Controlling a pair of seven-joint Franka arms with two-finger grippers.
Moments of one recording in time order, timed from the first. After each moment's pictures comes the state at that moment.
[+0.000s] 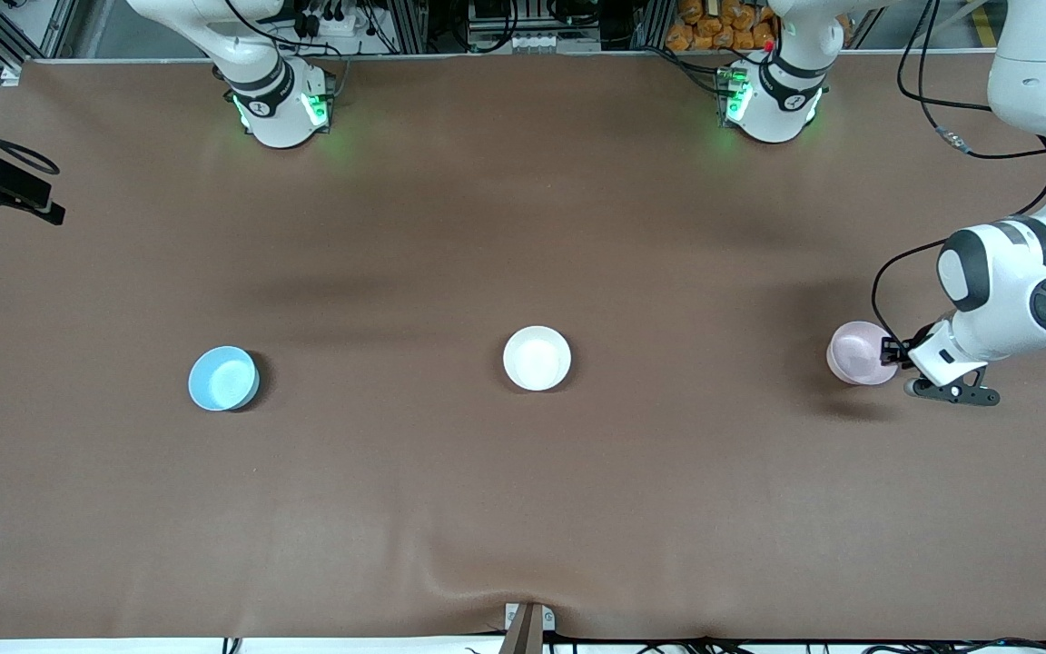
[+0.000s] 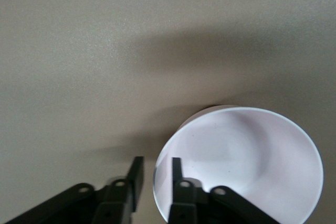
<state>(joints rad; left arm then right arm) 0.15 0.47 0.04 -2.01 0.06 2.41 0.33 0.01 -0.05 -0.12 -1.58 0.04 1.46 -0.06</state>
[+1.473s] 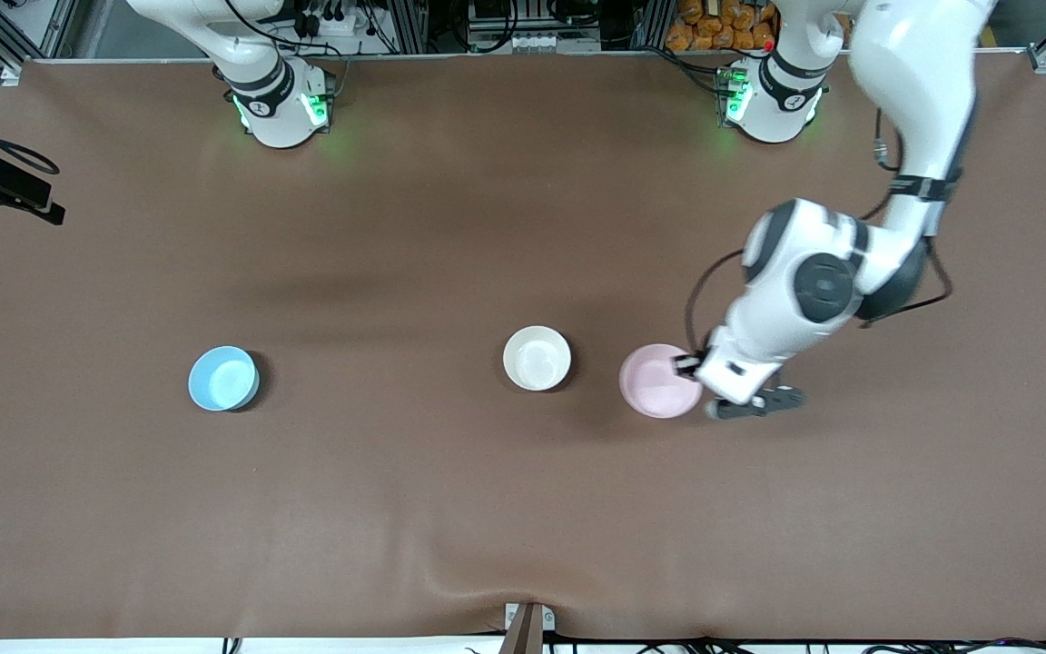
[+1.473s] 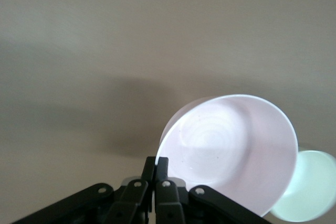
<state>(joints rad) -0.21 0.49 -0.25 -1.67 0.01 2.19 -0.64 0.01 -0.05 -0.12 -1.58 0.04 1.46 -0.06</state>
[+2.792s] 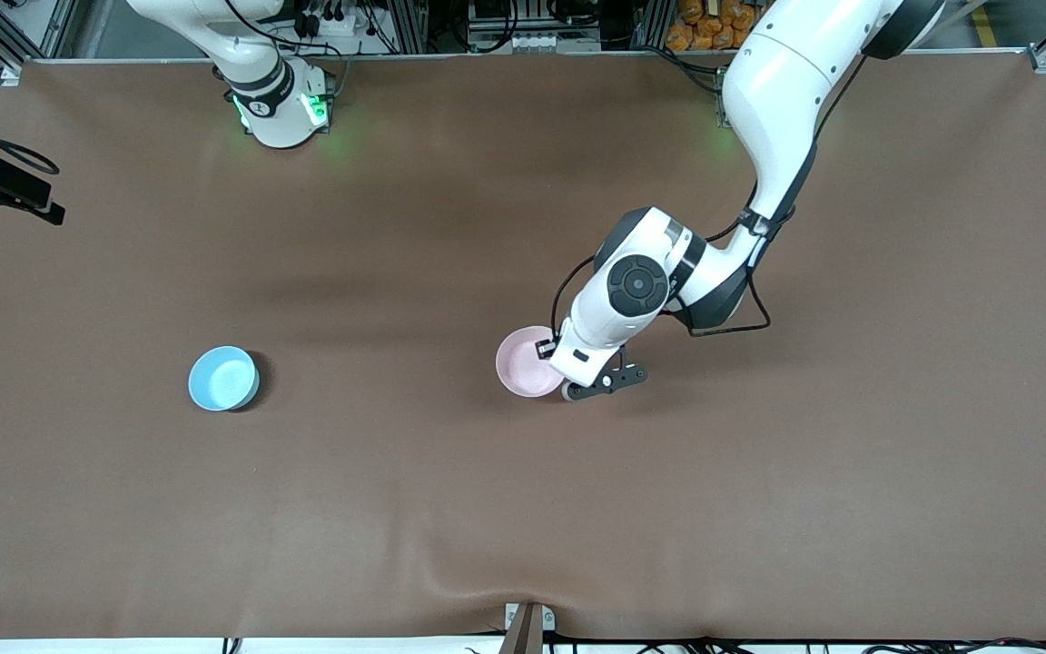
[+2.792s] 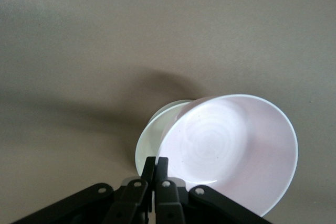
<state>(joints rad) -0.45 0.71 -0.24 -1.49 -0.07 2.24 -0.87 0.01 -0.05 -0.11 -1.58 0.04 1.46 -0.06</state>
